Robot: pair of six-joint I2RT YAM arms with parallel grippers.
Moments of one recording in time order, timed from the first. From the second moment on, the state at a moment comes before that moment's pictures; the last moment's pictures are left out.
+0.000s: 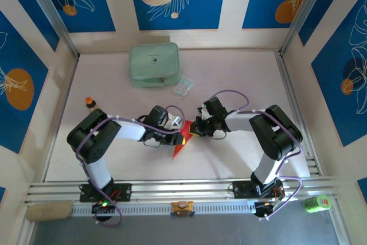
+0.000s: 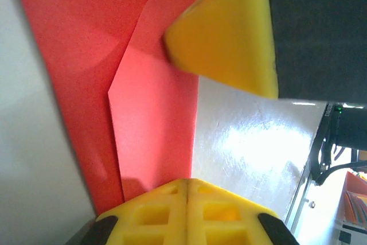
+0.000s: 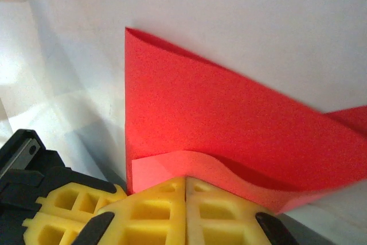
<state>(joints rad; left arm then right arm) -0.69 1.77 0.70 0.13 0.71 -0.54 0.53 1.72 0.74 -0.04 -0.56 0.77</state>
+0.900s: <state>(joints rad) -0.69 1.77 0.69 0.13 0.71 -0.54 0.37 1.74 0.75 -0.03 -0.56 0.81</state>
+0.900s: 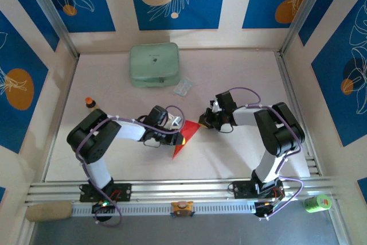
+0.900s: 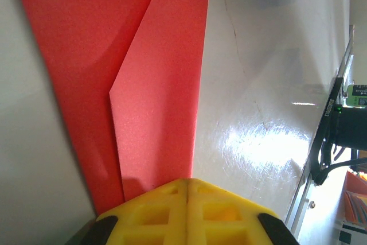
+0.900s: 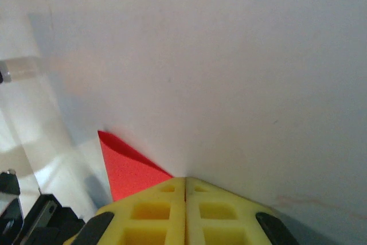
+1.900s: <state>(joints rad) -0.69 1.76 0.69 0.11 0.71 -0.54 0.52 1.68 0.68 0.00 -0.53 0.85</state>
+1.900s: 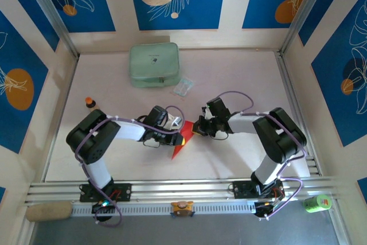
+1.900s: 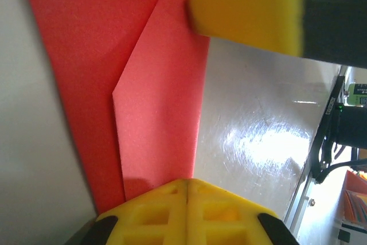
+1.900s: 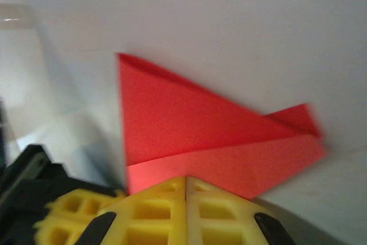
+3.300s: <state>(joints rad) -0.75 1.76 0.86 -0.13 0.63 -0.52 0.49 1.69 0.68 0.02 -0.55 0.85</state>
